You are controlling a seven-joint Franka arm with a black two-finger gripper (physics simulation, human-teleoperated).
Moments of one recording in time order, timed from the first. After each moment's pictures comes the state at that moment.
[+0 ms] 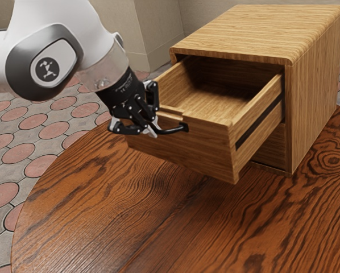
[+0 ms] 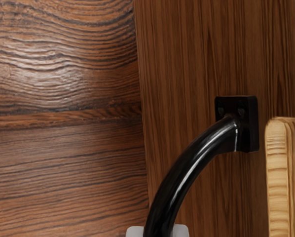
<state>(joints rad) -0.15 -0.18 0.08 -1.72 -0.05 1.87 -1.56</state>
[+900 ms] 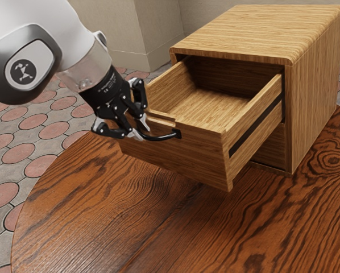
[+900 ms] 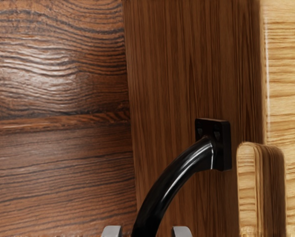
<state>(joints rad) -0.14 -0.28 0.08 -1.79 -0.05 1.88 -1.55</state>
